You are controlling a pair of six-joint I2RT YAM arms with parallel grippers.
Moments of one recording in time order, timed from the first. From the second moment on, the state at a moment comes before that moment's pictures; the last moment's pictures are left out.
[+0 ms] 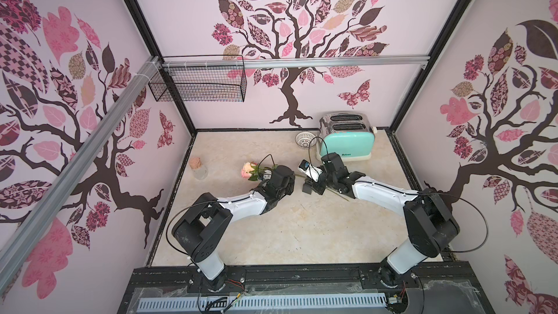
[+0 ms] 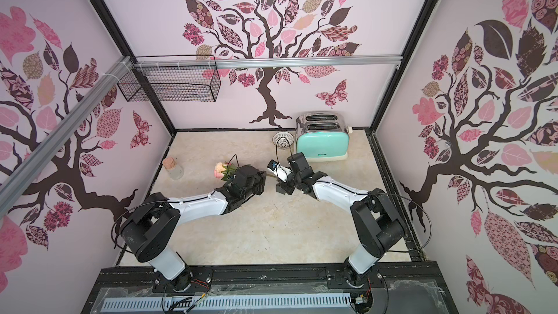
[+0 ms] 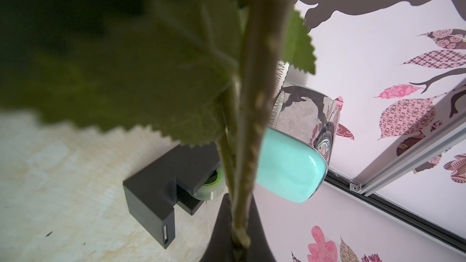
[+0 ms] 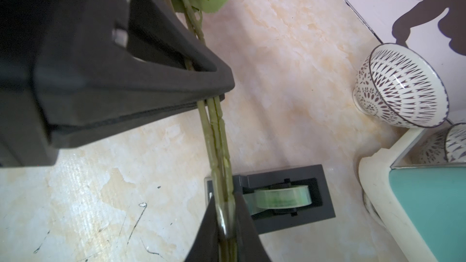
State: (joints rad) left arm -0.72 1.67 0.87 0.29 -0.22 -1.87; right arm 0.56 1.62 0.99 -0.12 -0.21 -0.46
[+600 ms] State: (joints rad) left arm -0.72 1.67 0.87 0.30 -0.22 -1.86; right arm 0.55 1.62 0.98 -0.08 -0.19 -0.46
